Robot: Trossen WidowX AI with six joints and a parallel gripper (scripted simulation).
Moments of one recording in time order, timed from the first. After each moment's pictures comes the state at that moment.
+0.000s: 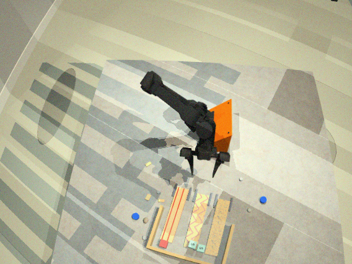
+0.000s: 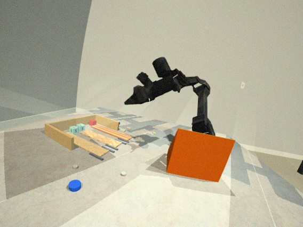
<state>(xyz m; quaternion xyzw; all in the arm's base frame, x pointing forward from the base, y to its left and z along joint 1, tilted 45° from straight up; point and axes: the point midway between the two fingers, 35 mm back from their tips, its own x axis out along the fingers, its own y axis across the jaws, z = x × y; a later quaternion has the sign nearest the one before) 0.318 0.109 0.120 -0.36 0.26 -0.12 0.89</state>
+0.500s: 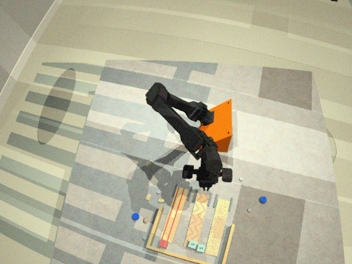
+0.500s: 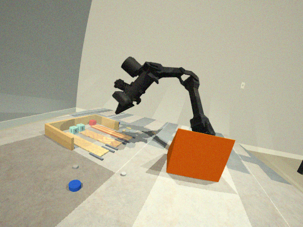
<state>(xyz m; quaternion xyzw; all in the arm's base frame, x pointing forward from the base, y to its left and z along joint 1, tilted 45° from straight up) 0.367 0.093 0.080 -0.32 0.43 -0.18 0.82</state>
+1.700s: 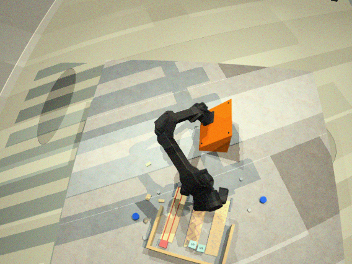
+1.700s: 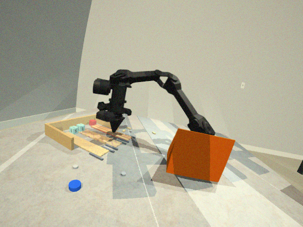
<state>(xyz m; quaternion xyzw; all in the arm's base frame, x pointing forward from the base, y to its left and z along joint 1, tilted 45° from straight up) 0.394 0.032 0.028 -0.23 0.62 -0.31 0.69</state>
